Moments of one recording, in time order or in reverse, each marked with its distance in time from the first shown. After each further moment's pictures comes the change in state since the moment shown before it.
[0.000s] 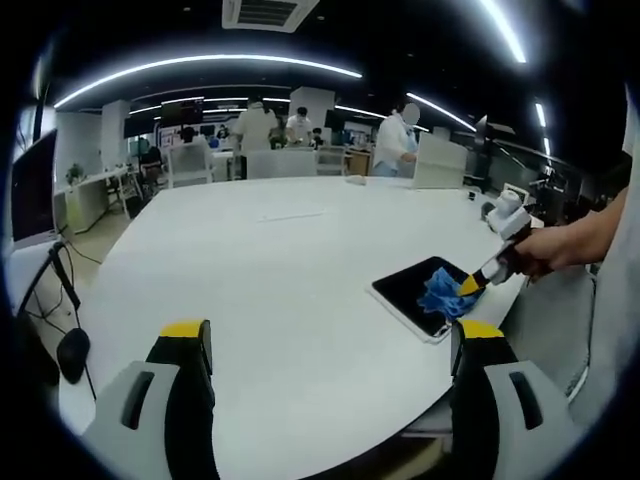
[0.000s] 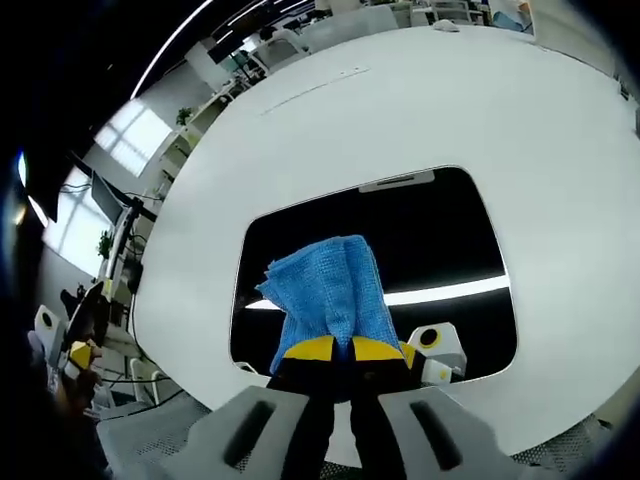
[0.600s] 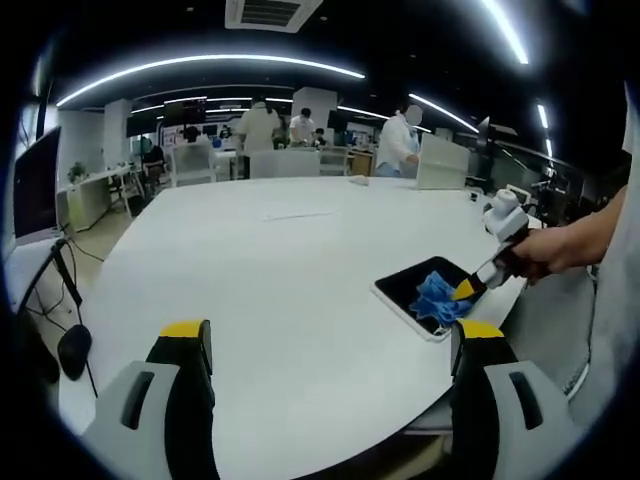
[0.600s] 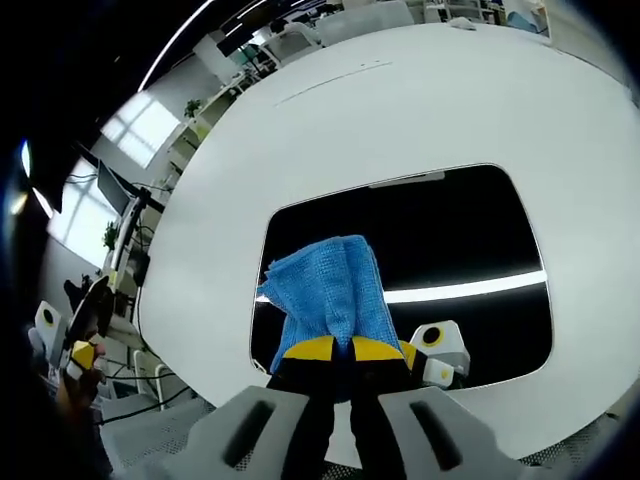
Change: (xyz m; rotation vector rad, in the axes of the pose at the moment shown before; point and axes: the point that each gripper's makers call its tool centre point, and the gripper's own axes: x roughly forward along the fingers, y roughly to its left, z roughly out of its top) left arm -0.002 -0.002 -0.001 -0.007 -0.001 0.009; right arm 0.010 0.023 -0.003 -0.031 0.020 0.029
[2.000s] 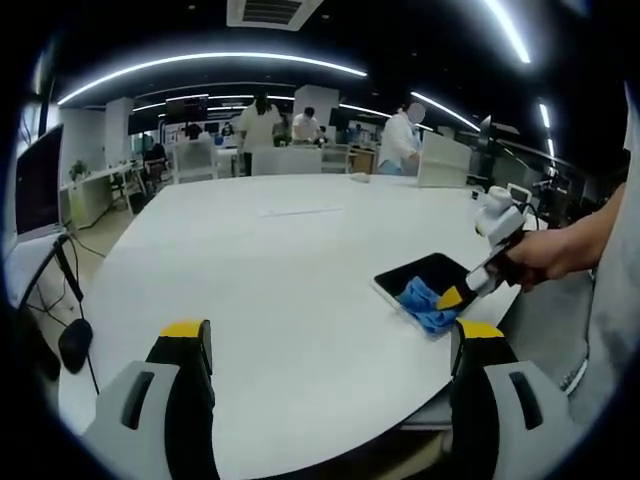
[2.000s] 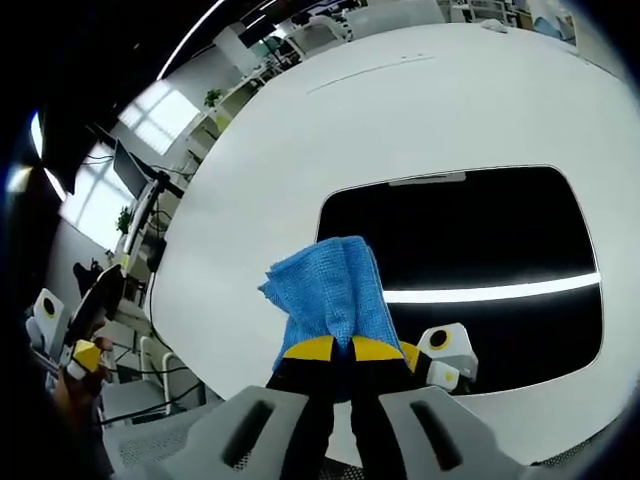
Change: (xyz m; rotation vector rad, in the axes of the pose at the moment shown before) left arm -0.005 0.002 -0.006 -0.006 0.008 0.008; right arm 0.023 0.046 -0.008 -0.061 0.016 0.061
